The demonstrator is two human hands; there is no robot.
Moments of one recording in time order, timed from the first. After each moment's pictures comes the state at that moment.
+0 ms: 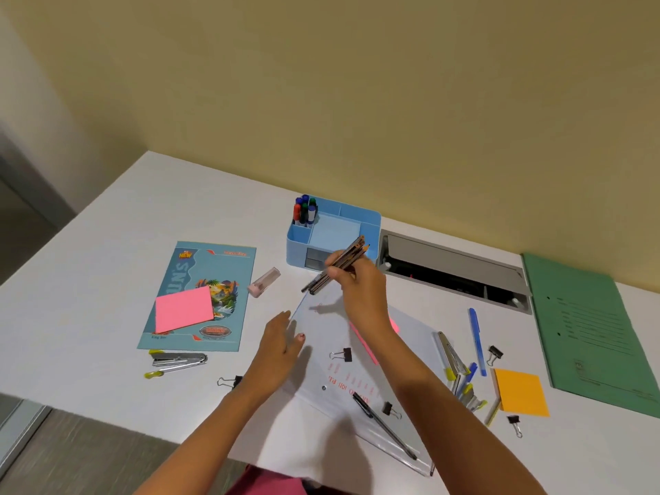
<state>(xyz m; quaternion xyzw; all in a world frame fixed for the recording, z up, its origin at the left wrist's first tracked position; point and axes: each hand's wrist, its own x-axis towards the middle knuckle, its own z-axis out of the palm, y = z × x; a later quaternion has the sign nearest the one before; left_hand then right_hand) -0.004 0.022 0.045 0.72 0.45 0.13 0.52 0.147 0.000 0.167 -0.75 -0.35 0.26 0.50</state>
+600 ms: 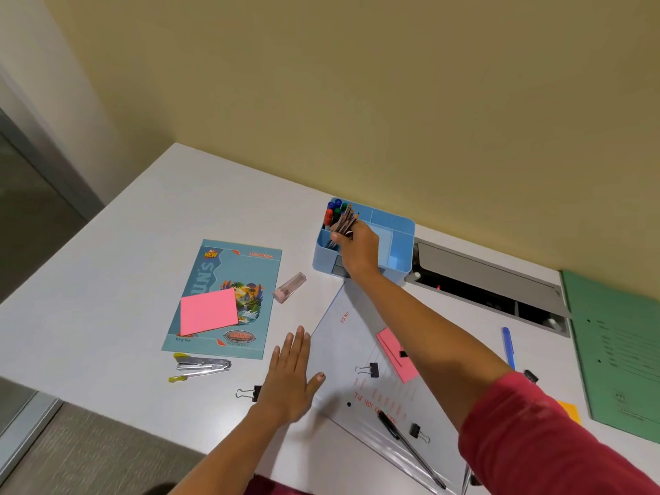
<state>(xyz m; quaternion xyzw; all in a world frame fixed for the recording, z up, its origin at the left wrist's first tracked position) -0.028 0.024 -0.023 0.87 0.41 -0.09 0.25 0.171 0.135 0.116 -0.83 -0.35 0.22 0.39</state>
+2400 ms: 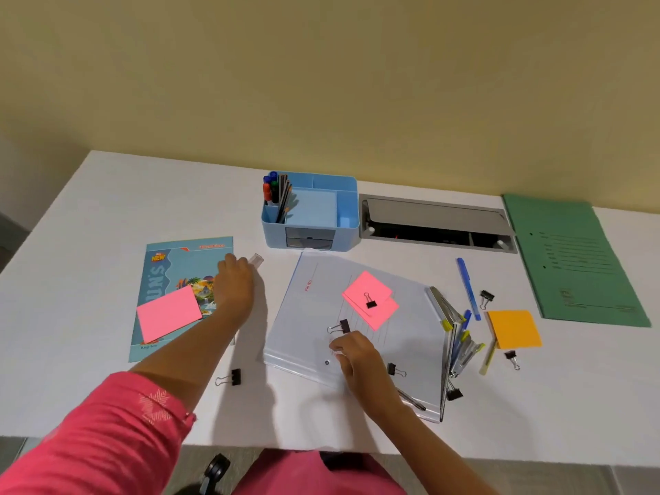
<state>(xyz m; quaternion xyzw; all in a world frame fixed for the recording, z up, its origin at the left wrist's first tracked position) 0.020 0.136 0.036 0.86 0.50 -0.04 0.10 0.109 -0.119 0.036 -0.82 -0.48 0.17 0.27</state>
